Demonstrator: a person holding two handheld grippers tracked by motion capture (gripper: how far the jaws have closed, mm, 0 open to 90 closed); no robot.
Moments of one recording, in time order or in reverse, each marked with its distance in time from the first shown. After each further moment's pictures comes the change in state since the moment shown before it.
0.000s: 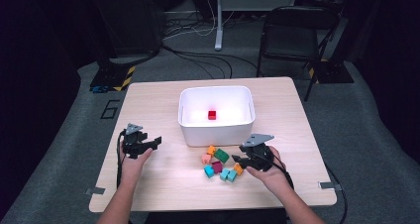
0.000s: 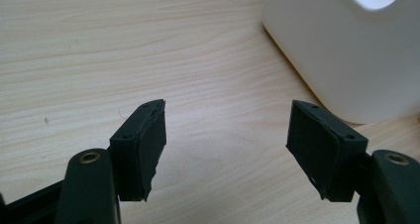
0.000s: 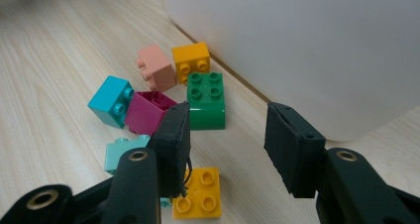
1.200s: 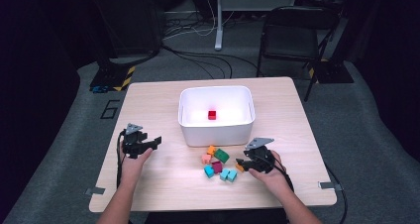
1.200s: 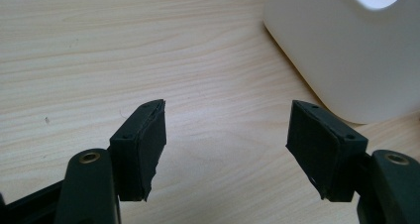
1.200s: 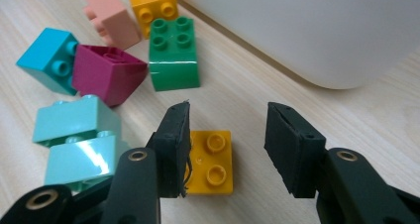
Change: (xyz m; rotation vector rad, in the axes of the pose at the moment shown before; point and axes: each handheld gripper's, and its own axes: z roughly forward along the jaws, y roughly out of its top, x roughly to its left) left arm 0.000 0.000 0.000 0.002 0.002 -0.001; right arm -0.017 -0.030 0.024 0.074 -0.024 0.070
